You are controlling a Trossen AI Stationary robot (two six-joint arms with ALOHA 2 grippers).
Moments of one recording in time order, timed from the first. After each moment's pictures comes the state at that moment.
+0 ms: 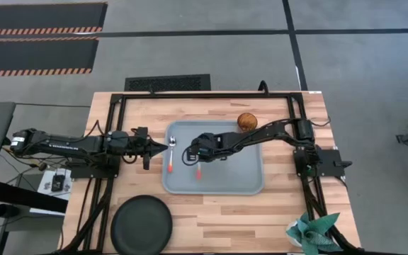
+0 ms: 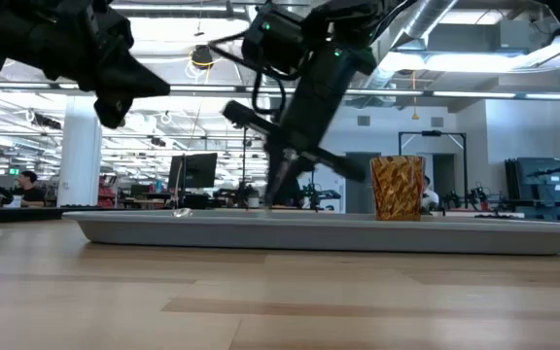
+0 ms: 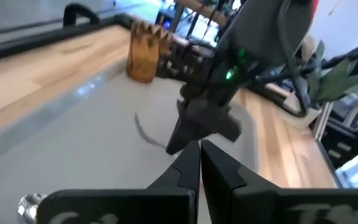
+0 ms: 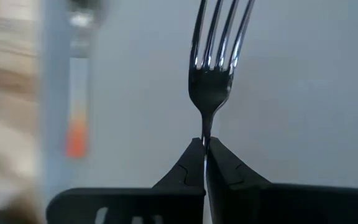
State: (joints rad) left arm 0.00 0.65 0.27 0.13 -0.12 -0.45; right arm 0.00 2.06 1.46 -0.45 0.11 1.42
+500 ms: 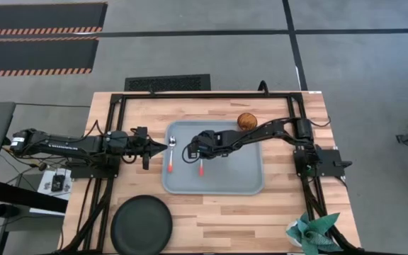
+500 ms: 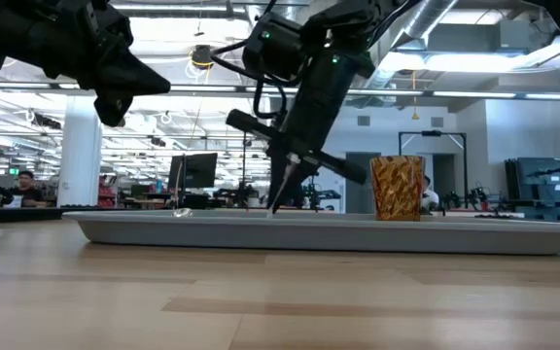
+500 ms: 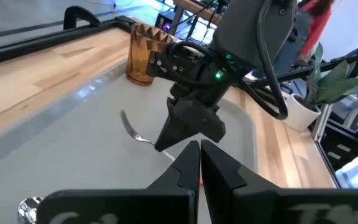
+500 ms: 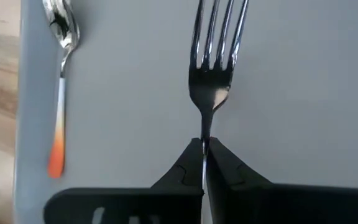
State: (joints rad) left arm 0.00 0.64 0.27 0.12 -0.12 -0.45; right arm -0.03 2.07 1.47 -0.47 0.16 1.38
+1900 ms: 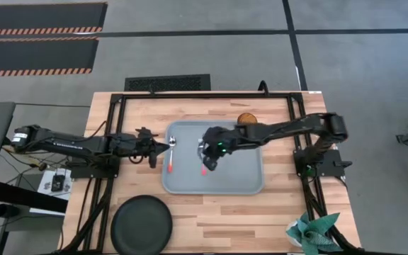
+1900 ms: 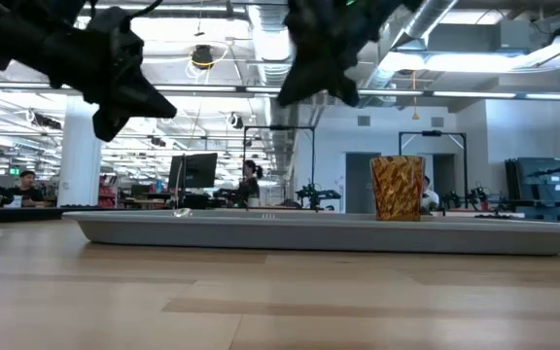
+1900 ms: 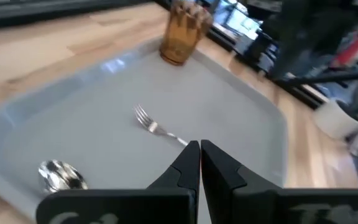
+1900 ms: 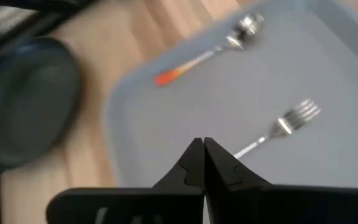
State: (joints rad) left arm -0.02 0.78 0.31 0.10 -0.25 -0.59; right arm 0.01 1.69 1.31 -0.39 0.03 0.52
